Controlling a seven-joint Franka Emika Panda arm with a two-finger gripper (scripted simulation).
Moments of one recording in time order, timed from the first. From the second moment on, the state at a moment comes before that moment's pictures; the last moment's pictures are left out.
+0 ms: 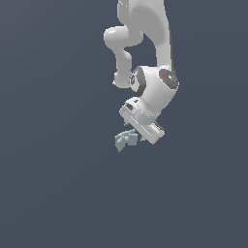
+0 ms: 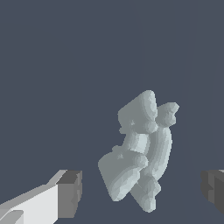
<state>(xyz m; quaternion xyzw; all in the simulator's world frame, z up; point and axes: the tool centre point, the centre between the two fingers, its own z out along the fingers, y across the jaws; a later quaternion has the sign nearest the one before) -0.028 0.045 0.133 0.92 -0.36 0.05 0.14</state>
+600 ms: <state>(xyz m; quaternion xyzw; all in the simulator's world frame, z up) -0.036 0.051 0.125 0.87 -0.45 0.09 0.17</state>
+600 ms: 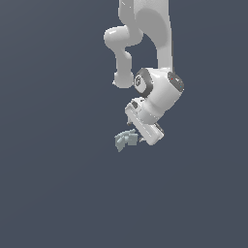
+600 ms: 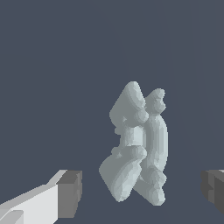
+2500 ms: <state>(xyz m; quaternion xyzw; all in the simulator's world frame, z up) -0.049 0.062 0.113 0.74 -0.61 0.21 0.19</state>
